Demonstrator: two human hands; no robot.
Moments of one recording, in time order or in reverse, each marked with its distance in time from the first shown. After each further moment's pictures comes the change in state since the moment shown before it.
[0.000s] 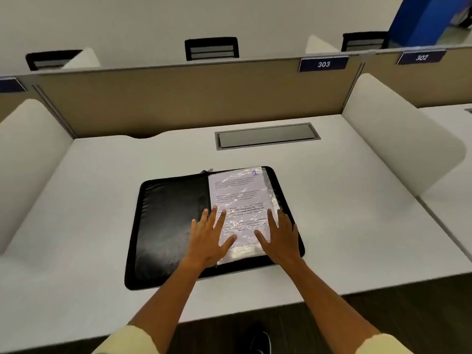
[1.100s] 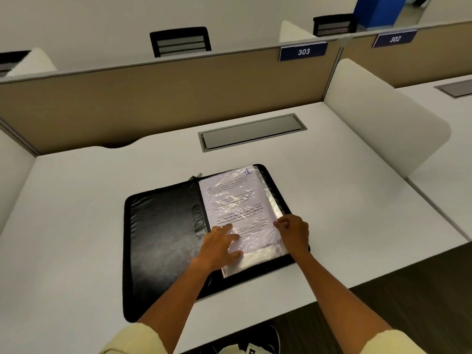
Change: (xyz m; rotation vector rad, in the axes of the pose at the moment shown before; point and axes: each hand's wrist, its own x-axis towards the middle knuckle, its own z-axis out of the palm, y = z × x) left_hand 0.044 -0.011 0.002 -0.049 -0.291 0.204; right_hand 0.027 0.004 -0.011 0.591 0.265 0.424
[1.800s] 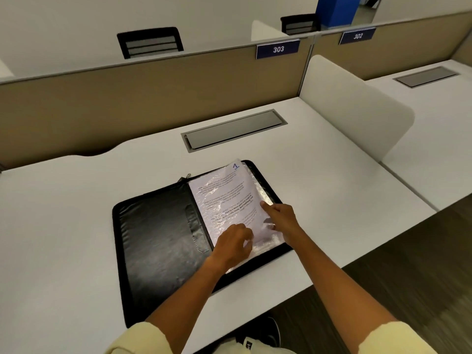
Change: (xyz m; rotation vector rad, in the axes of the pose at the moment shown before) left_hand 0.004 0.030 0.010 -0.150 0.230 0.261; right_hand -0.018 -0.047 -0.006 0.520 -0.175 0.307
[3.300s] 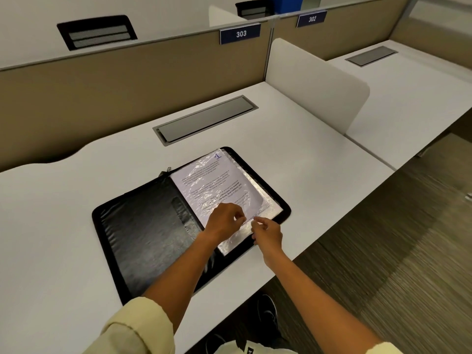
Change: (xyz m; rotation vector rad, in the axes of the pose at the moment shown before) left_hand 0.012 -0.007 -0.025 -0.163 -0.088 0.027; right_hand -0.077 0.075 0.049 0.124 0.360 0.068
